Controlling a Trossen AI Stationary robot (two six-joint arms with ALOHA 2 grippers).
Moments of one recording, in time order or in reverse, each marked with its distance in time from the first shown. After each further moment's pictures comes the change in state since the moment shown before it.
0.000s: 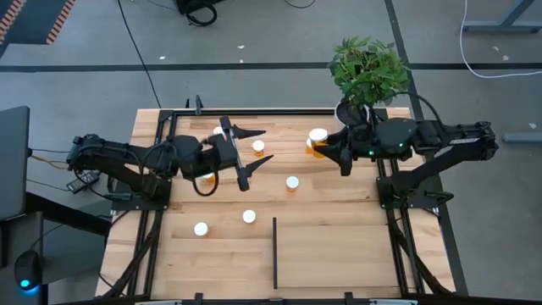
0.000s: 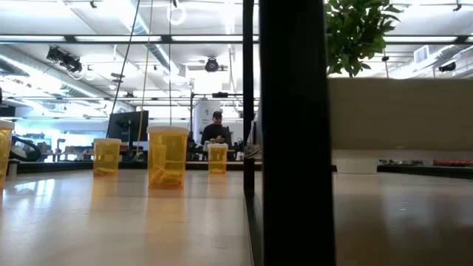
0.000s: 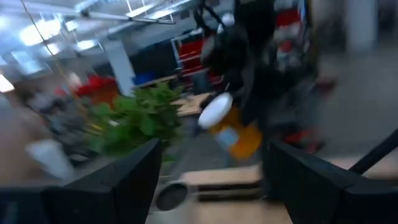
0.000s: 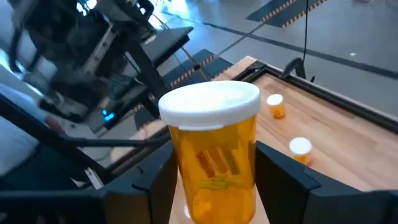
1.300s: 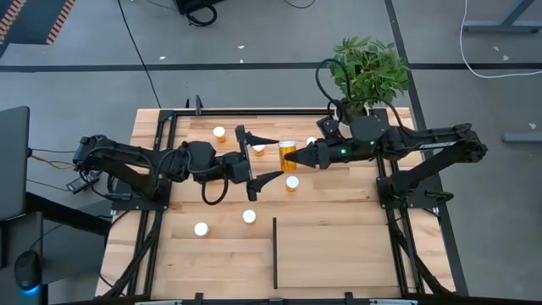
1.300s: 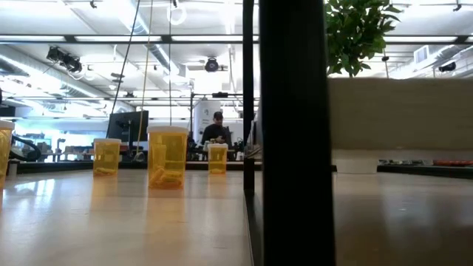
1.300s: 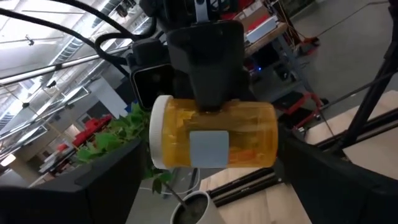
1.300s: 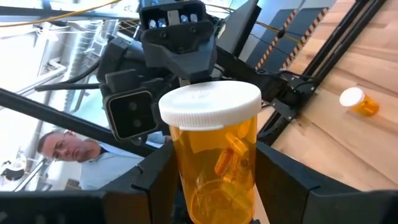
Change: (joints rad) left arm -0.007 0.080 0.000 0.039 0.128 0.257; right arm -0.079 0.181 -0.013 0.416 -0.341 0.421
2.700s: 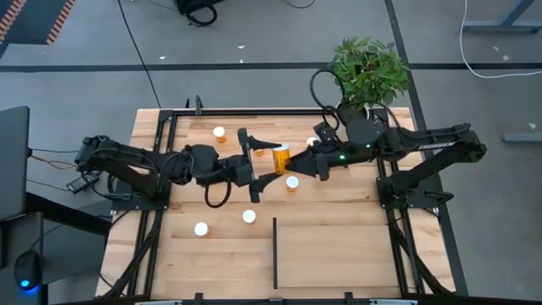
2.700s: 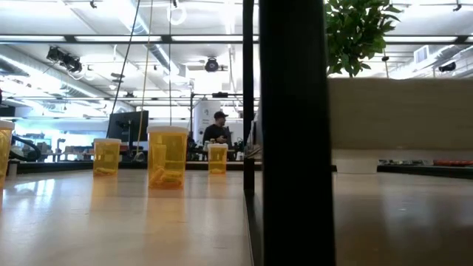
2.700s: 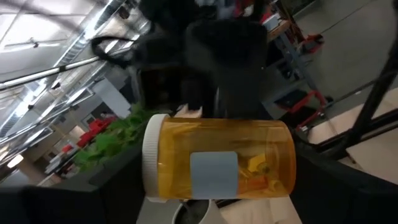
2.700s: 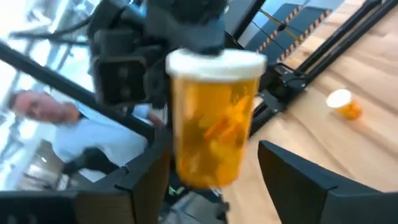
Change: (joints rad) left arm -0.009 0.022 0.000 0.027 -0.032 0.019; right arm 0.004 -0.004 0.000 -0.064 -0.063 -0.187
